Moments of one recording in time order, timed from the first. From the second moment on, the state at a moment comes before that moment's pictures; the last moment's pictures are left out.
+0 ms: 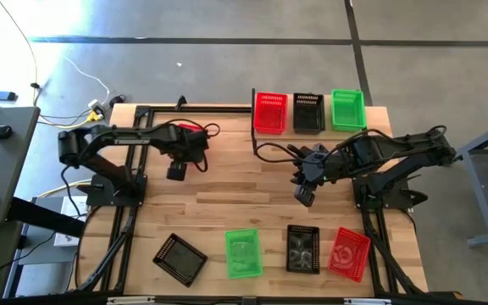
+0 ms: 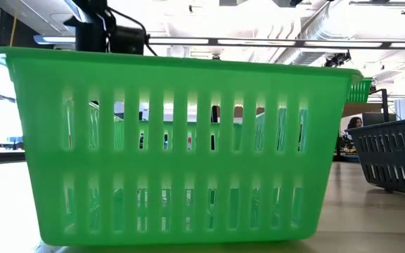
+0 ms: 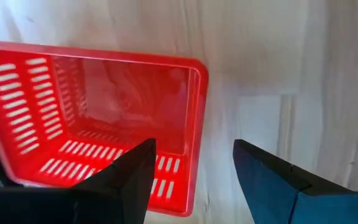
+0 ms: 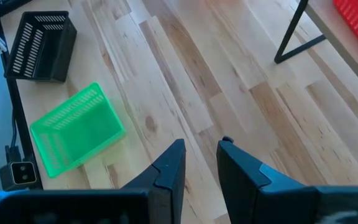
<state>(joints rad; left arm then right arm) 0.46 1.45 0.91 -1.01 -0.23 0.48 0.24 1.36 1.51 -1.13 0.23 0.65</state>
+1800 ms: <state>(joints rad) 0.36 1.51 1.64 -1.14 -0.27 0.14 0.24 1.36 1.51 -1.18 0.53 0.78</state>
